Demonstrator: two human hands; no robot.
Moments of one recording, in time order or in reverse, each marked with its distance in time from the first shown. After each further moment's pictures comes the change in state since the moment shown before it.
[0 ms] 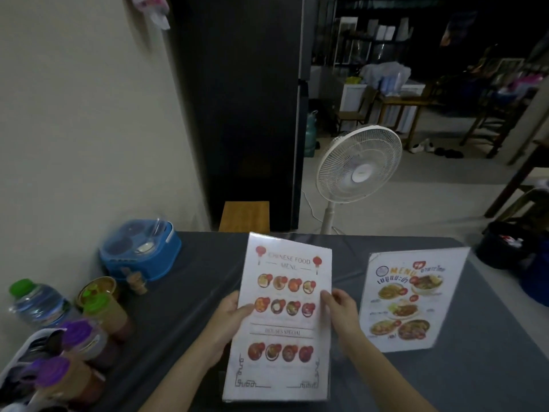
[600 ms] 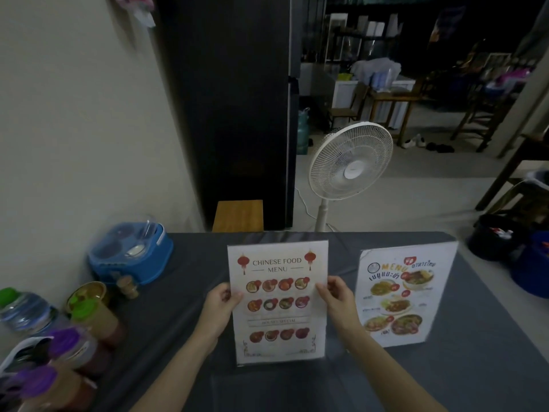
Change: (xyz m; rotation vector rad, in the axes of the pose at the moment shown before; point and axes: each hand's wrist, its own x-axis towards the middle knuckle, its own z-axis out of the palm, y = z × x) left_hand 0.043 -0.019 -0.006 0.055 0.274 0.170; right_hand 0.009 -0.002 -0.015 0.077 -0.105 -0.232
